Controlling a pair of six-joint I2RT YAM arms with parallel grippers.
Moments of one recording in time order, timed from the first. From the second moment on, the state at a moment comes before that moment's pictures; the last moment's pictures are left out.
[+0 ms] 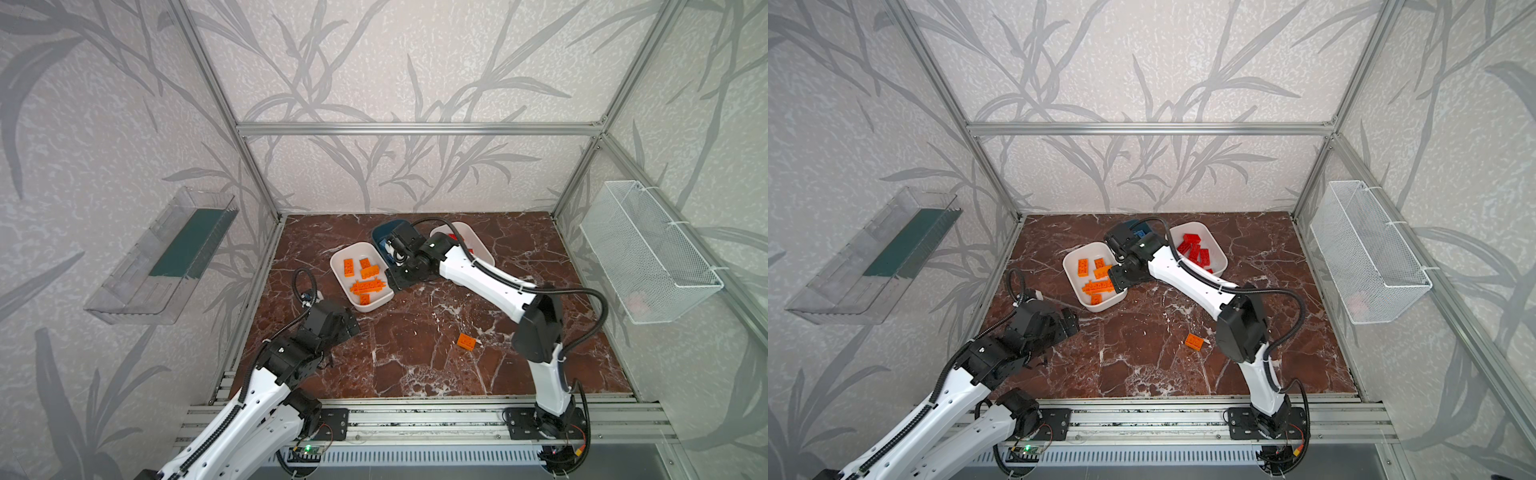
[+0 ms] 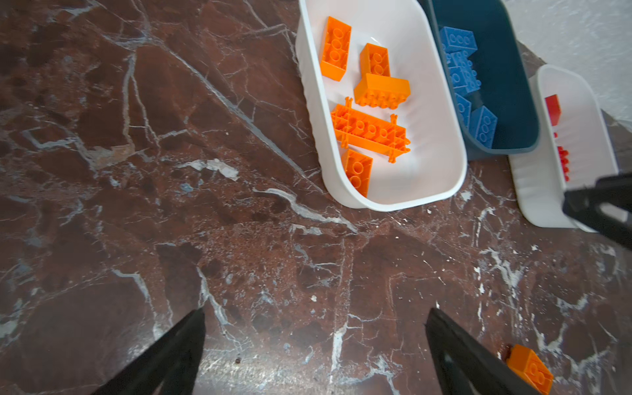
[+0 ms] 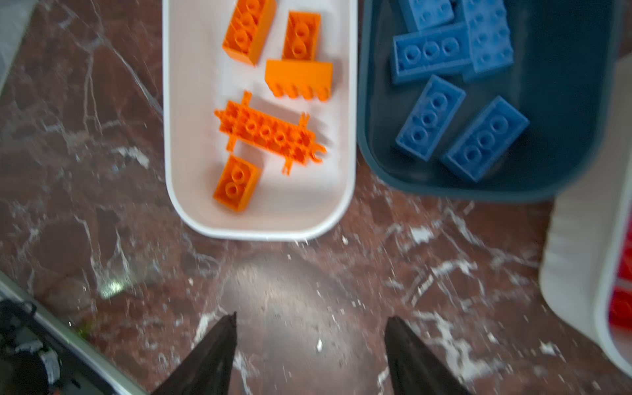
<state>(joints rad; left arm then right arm) -0.53 0.70 0.65 -0.82 -0.27 -0.88 0.85 1.96 1.86 -0.99 0.02 0.34</state>
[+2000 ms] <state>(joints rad) -0.87 0.85 0.65 -0.67 -0.26 -0.92 0.76 1.58 0.85 -0.72 -0.02 0.39</state>
